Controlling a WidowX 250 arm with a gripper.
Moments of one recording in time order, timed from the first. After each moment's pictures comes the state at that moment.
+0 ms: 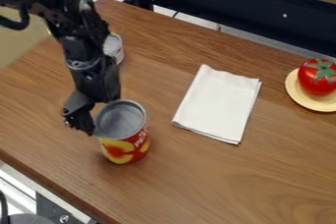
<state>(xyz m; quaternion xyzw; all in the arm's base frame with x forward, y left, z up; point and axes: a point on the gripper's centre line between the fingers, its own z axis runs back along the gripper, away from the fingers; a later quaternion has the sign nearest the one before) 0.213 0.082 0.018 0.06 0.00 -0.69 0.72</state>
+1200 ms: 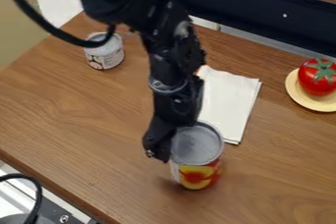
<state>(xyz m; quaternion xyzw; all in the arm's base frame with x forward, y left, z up) 0.221 -0.024 0.017 0.04 -0.01 -0.65 0.76</state>
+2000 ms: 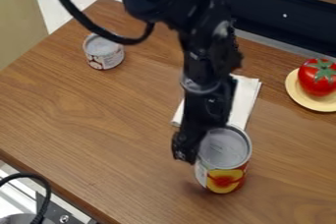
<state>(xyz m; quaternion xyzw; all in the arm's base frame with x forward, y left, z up) 0.234 -0.036 0.027 0.04 -0.01 -0.62 0.78</state>
